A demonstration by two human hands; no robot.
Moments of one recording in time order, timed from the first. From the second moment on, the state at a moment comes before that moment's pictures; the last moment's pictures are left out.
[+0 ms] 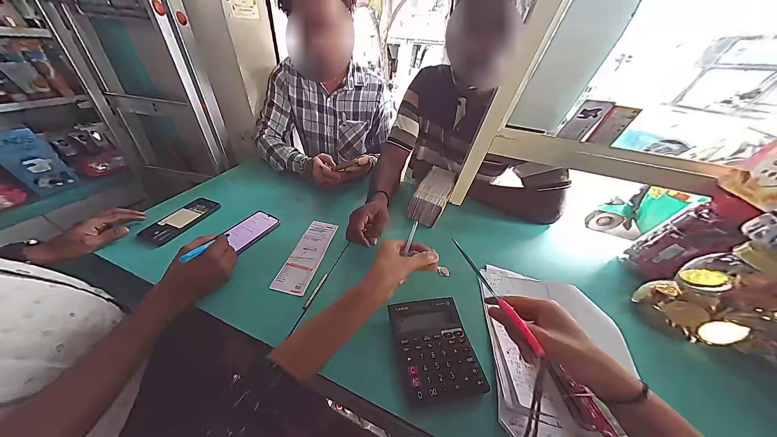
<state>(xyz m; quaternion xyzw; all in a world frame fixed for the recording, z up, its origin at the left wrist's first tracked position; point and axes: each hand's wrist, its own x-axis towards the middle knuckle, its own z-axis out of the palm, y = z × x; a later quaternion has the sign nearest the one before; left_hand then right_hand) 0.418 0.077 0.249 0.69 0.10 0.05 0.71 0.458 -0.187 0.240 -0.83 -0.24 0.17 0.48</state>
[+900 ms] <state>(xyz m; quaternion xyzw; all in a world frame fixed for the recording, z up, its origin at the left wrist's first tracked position) 0.313 0.057 0.208 0.82 -0.17 0.20 0.51 0.379 -0.293 0.215 -0.91 -0.15 -0.32 0.20</state>
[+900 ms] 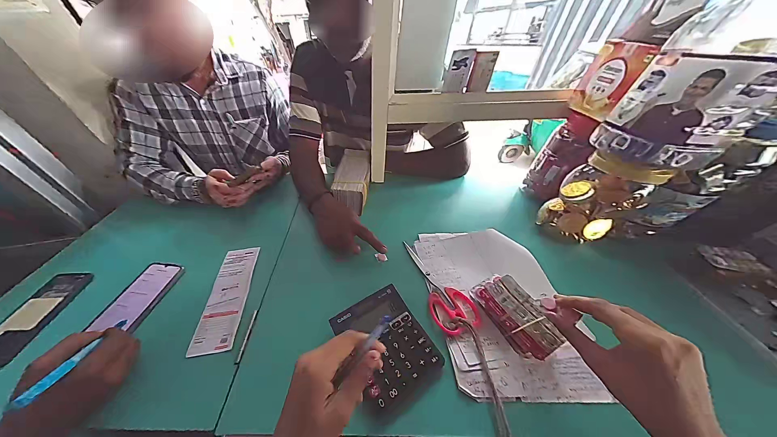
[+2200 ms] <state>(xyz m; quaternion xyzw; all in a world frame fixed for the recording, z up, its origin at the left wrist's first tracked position) 0.366 -0.030 0.259 0.84 -0.37 0.07 0.40 0.409 -0.292 0.250 -0.90 -0.28 -0.21 0.25</state>
